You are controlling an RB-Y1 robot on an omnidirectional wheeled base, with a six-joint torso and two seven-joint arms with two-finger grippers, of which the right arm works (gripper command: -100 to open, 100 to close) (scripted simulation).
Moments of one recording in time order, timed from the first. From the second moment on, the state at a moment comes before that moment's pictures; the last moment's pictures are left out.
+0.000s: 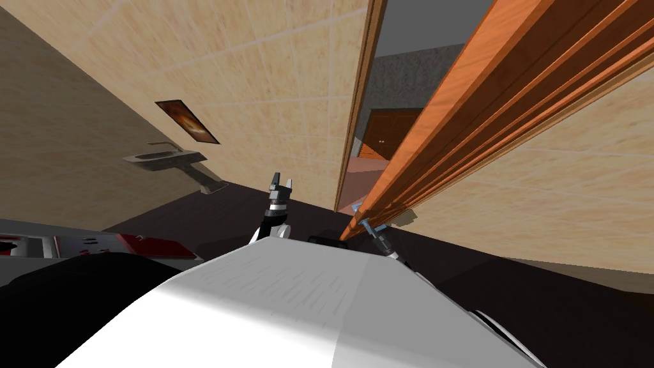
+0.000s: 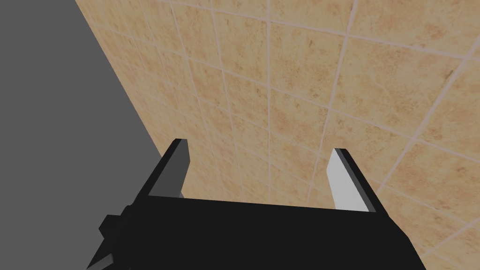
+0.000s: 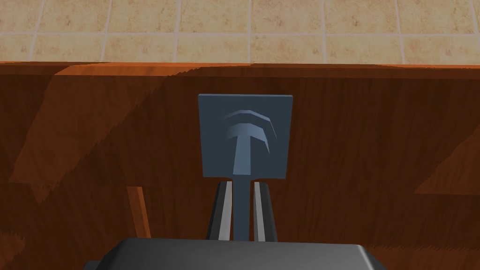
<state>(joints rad) 0.05 -0.52 0.31 -0.44 0.13 -1.43 -0.50</state>
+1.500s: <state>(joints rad) 0.03 -0.50 0.21 -0.45 0.15 -1.35 -0.50</state>
